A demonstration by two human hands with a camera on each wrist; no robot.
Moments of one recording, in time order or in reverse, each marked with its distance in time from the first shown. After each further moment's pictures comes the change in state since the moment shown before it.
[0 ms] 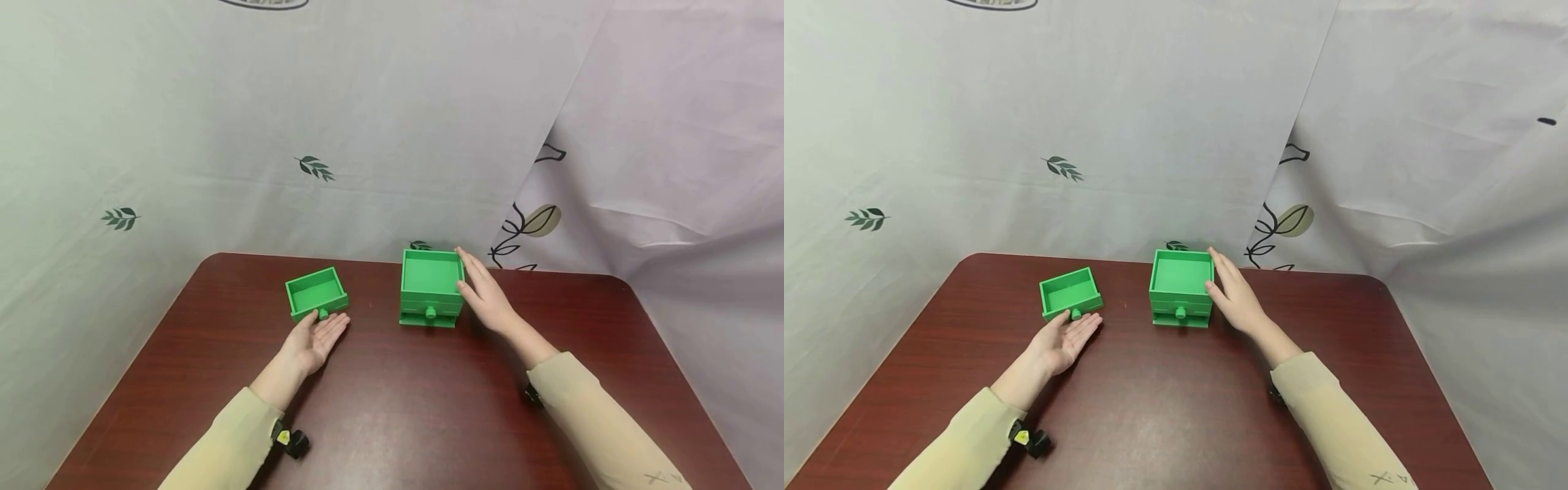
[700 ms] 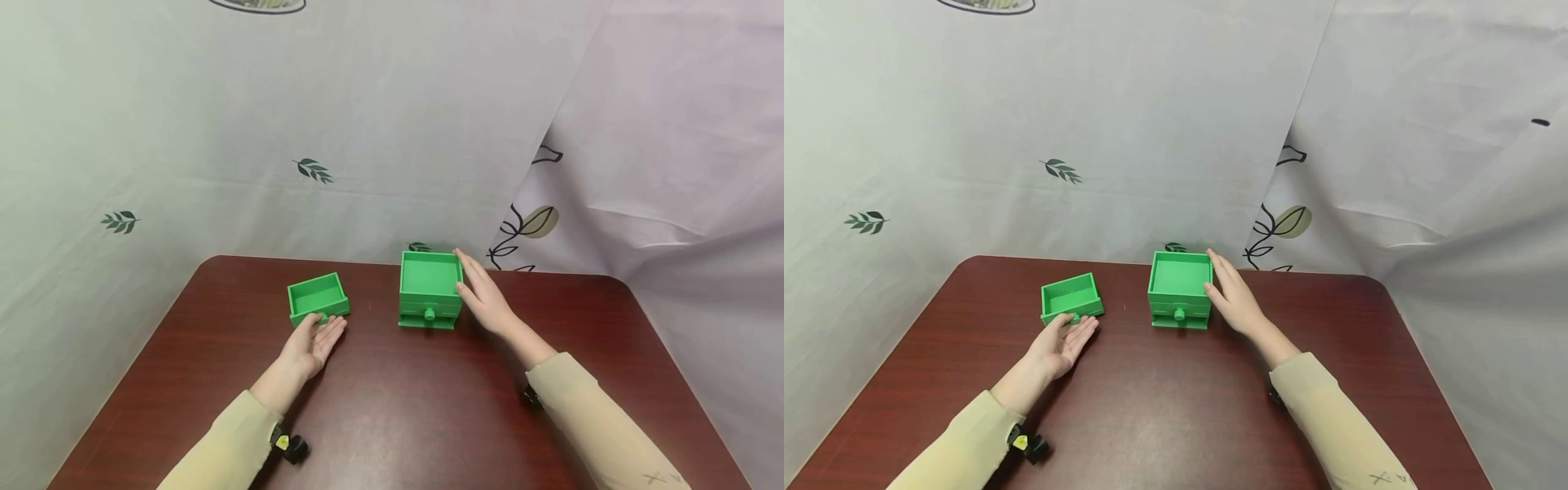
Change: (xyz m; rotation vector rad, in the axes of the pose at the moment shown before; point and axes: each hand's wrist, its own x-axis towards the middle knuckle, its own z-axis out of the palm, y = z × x) left_hand -0.003 -0.006 0.002 0.070 0.067 0.077; right_hand 0.000 -0.001 0.000 0.003 -0.001 0.003
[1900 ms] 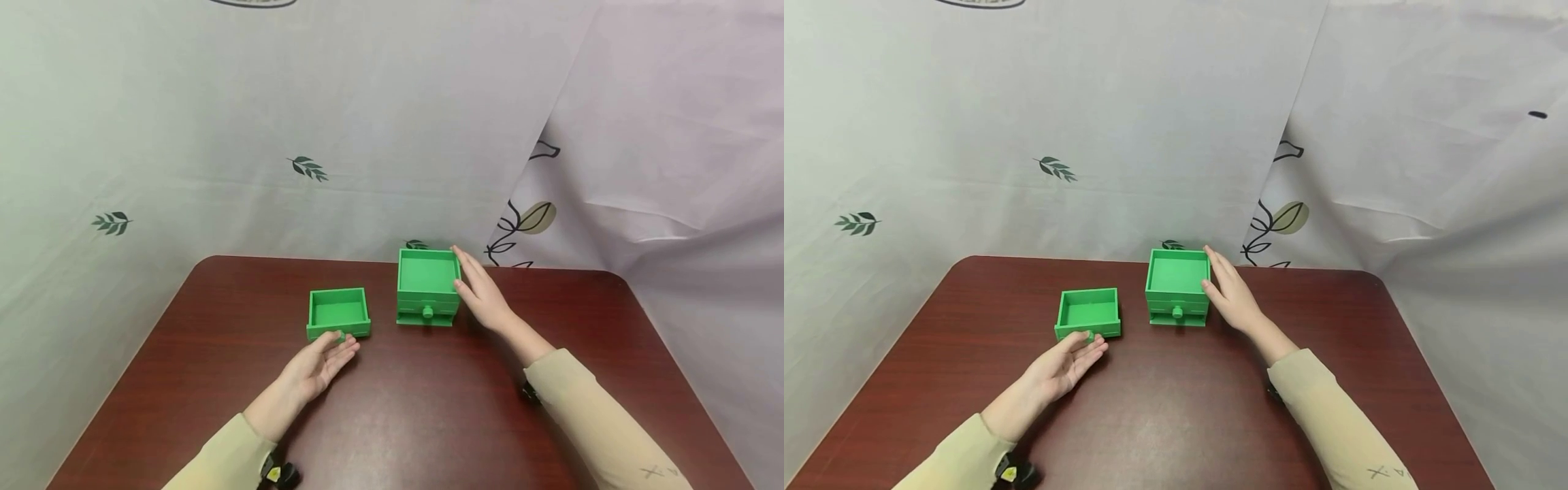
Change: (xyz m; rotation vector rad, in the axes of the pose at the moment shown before) left_hand -0.022 -0.025 -0.004 0.222 -0.186 -0.022; right_hand 0.002 0.004 0.002 -0.013 0.018 -0.021
